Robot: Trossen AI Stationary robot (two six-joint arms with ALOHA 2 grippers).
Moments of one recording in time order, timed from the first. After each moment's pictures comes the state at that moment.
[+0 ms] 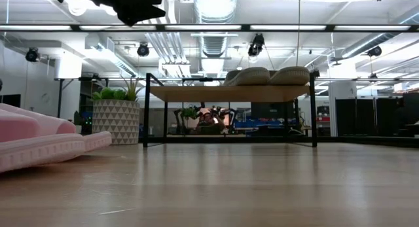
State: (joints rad) left arm 0.22 0.87 0.78 -0.09 0.09 0.14; right arm 0.23 1.12 1.01 -0.32 0.46 -0.06
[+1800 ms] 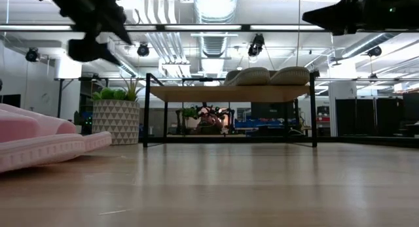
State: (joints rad) left arm 0.22 0.86 0.81 -0.68 0.07 -0.78; right arm 0.10 0.54 0.21 0.48 0.35 -0.37
